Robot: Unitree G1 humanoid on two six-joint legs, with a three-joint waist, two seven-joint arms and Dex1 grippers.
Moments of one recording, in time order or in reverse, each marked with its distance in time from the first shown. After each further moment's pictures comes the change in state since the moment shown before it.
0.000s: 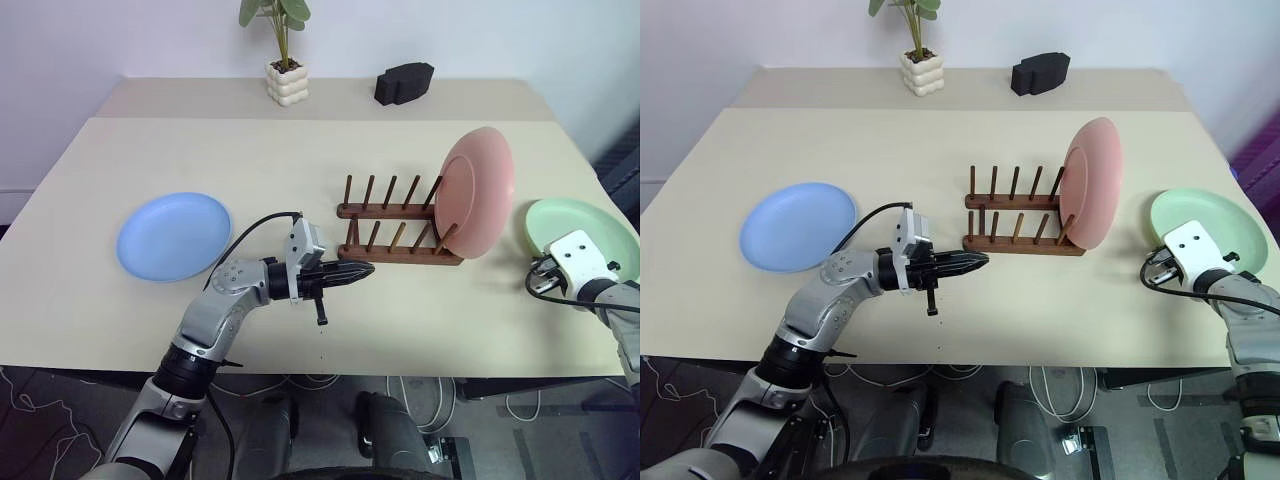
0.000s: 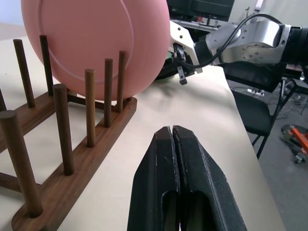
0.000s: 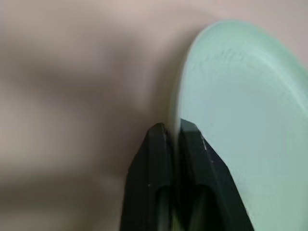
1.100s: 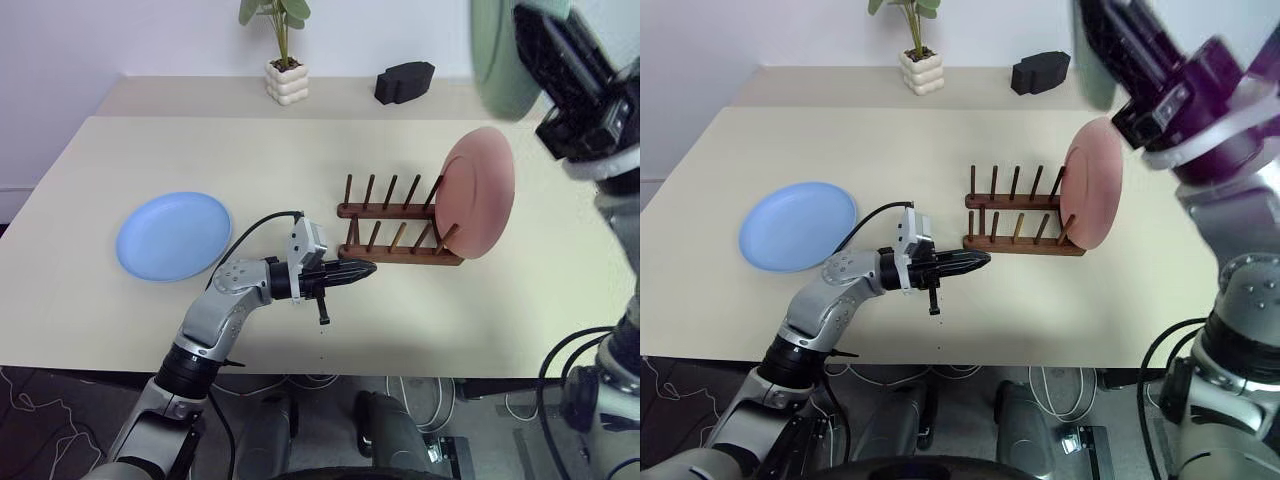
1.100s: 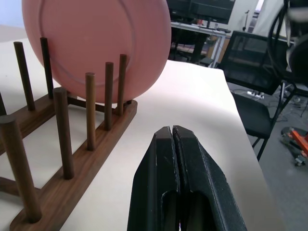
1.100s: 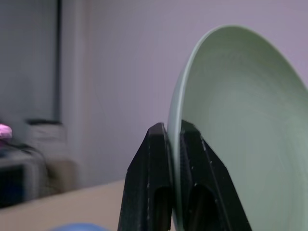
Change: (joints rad) left arm -0.002 -0.010 -0.001 -0.001 0.000 0.001 0.007; right arm -0.403 0.300 -0.211 -0.893 1.235 0.466 -0.259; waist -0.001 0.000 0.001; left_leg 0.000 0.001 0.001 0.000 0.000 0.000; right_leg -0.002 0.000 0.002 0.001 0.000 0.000
